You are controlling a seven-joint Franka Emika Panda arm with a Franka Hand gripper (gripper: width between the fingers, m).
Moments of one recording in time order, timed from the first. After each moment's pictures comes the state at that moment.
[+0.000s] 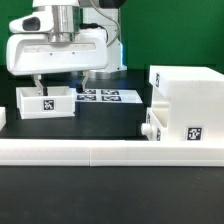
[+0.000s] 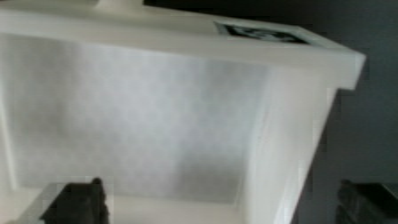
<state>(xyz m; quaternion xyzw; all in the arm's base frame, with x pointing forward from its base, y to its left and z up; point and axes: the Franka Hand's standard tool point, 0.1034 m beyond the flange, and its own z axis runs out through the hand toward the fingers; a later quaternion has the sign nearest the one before) 0.420 -0.107 0.033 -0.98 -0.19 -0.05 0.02</state>
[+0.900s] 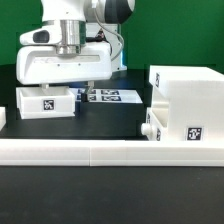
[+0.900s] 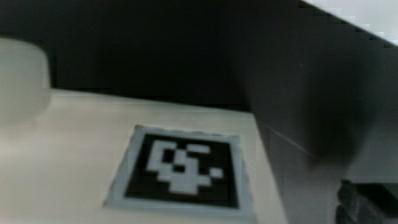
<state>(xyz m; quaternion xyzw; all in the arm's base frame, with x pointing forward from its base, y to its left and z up) 0.393 -0.095 0.005 -0.98 -0.19 -0.09 0.00</state>
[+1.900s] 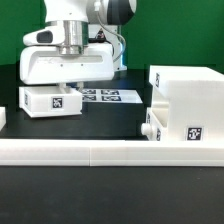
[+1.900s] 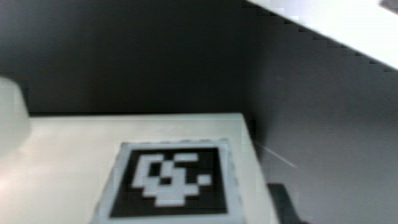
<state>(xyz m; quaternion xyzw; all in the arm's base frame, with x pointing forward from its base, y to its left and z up) 0.390 -0.088 0.004 -0.98 -0.20 -0.09 0.00</state>
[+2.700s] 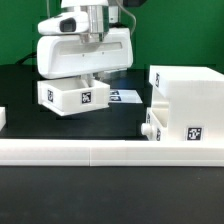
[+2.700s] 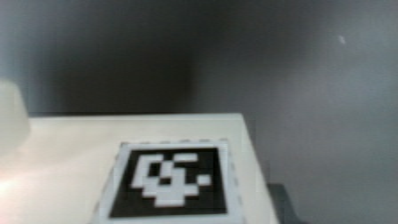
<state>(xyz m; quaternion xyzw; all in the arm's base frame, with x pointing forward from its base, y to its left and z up) 0.447 -0.046 0.043 -0.96 -0.29 -0.05 0.03</state>
